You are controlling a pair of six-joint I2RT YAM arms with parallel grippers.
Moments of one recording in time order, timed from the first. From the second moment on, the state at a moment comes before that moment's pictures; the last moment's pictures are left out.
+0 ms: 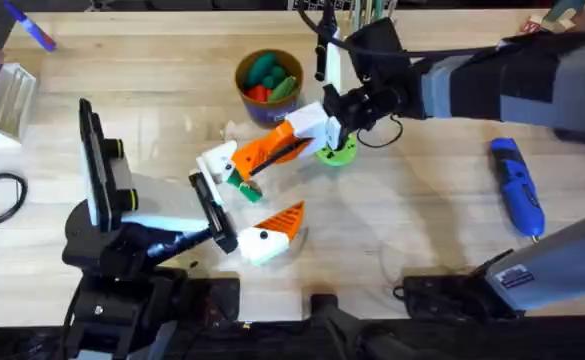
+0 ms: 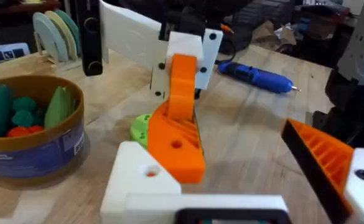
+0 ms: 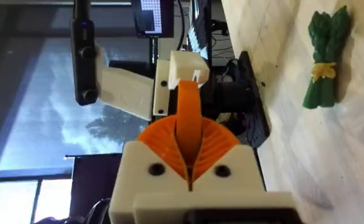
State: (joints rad) left arm -0.12 0.01 0.01 -0.10 0.97 -0.07; right arm 0.47 1.77 1.01 -0.23 -1.46 0.50
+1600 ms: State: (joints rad) left arm -0.07 0.04 0.02 -0.09 0.73 -0.04; right arm 0.61 1.81 1.02 0.21 -1.19 0.91
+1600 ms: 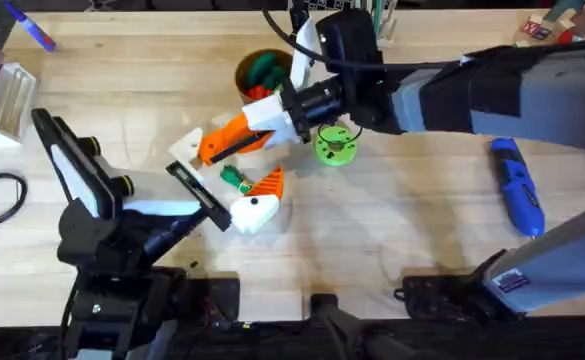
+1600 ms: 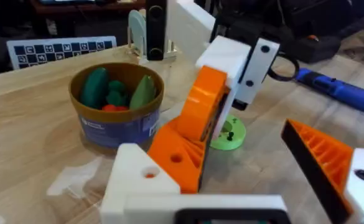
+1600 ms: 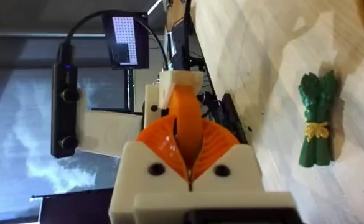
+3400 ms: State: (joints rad) left arm -0.07 0.02 0.01 -0.07 0.90 -0.13; right arm 0.54 1.90 1.00 0.36 -1.38 0.96
